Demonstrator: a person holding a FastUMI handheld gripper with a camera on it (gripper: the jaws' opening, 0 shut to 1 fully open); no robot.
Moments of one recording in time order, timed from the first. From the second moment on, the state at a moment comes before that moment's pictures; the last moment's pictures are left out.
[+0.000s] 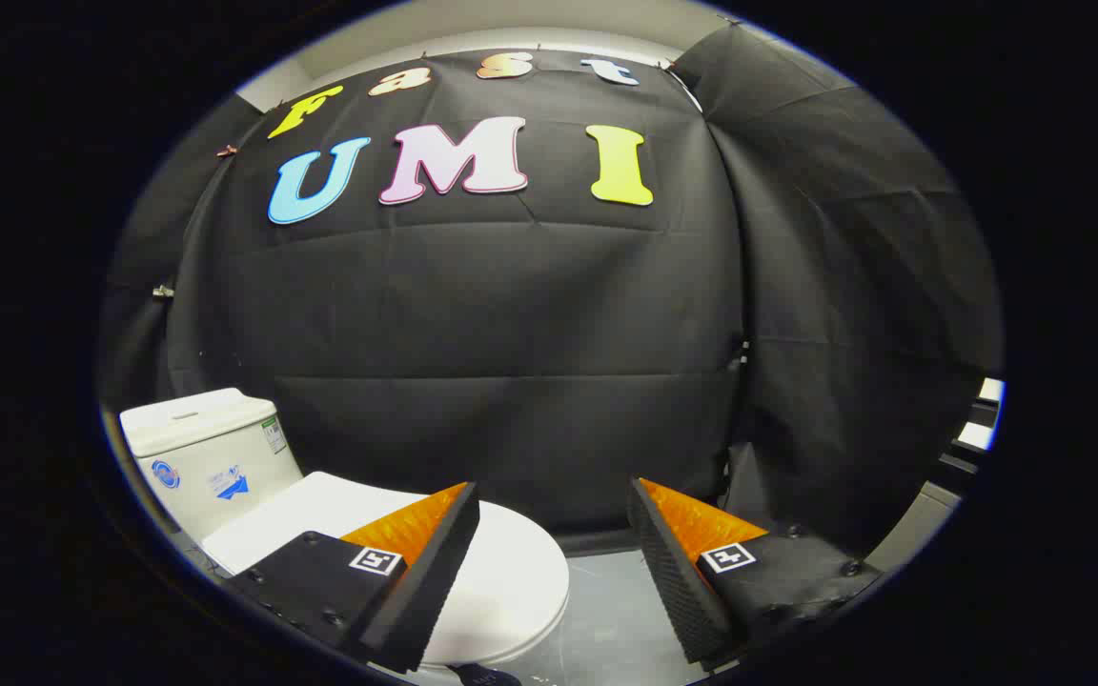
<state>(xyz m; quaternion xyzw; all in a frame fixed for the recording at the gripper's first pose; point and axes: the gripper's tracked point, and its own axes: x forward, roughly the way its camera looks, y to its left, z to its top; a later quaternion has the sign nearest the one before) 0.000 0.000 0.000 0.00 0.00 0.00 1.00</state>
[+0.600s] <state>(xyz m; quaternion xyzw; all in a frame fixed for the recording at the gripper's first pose) -0.001 0.000 0.002 0.00 0.00 0.00 1.00</state>
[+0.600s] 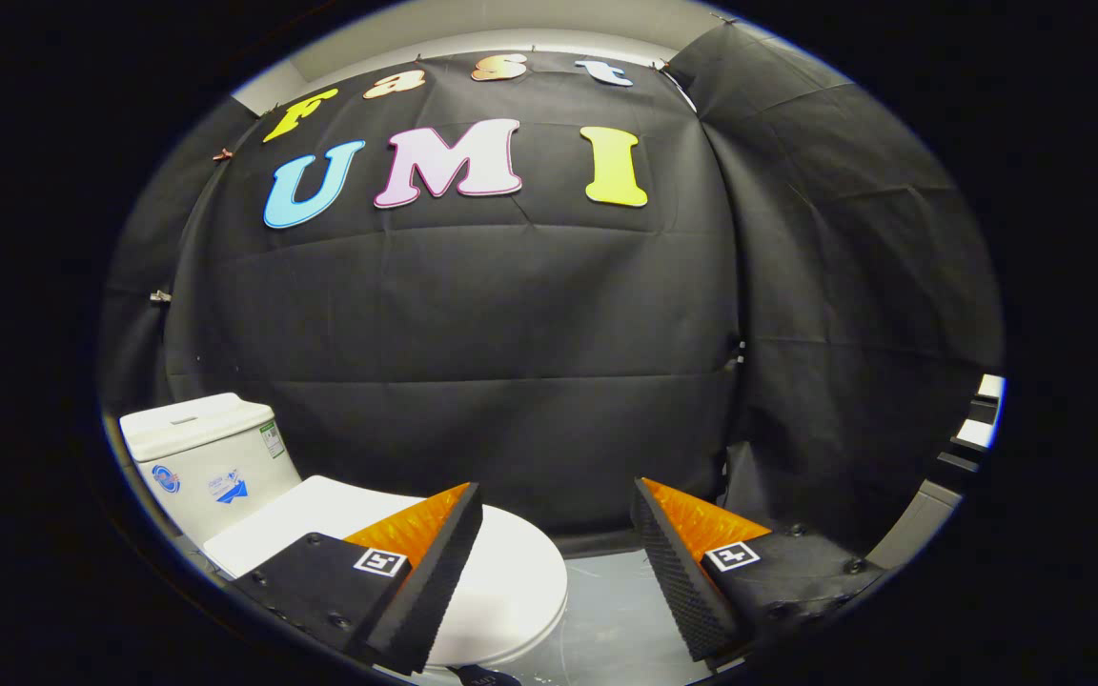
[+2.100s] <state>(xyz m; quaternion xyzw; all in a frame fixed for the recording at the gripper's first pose) -0.027 0.005 -0.080 0.03 0.10 0.05 0.99</state>
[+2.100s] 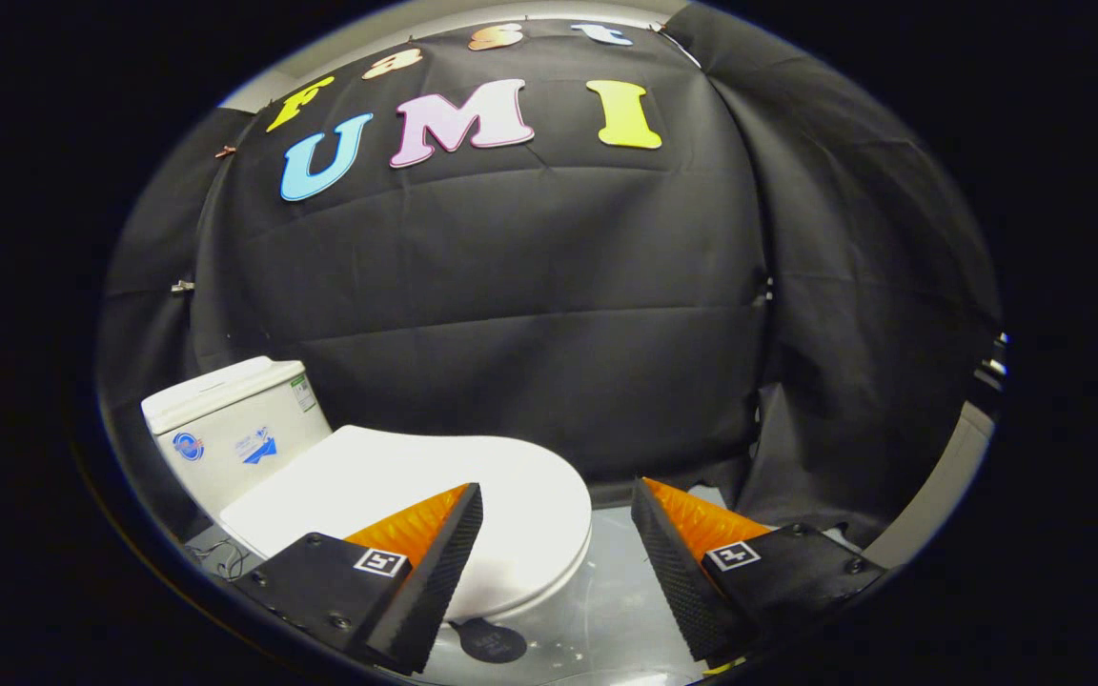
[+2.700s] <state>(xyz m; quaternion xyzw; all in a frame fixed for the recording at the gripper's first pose) -0.058 -0.001 -0.155 0.23 0.23 0.04 0.94</state>
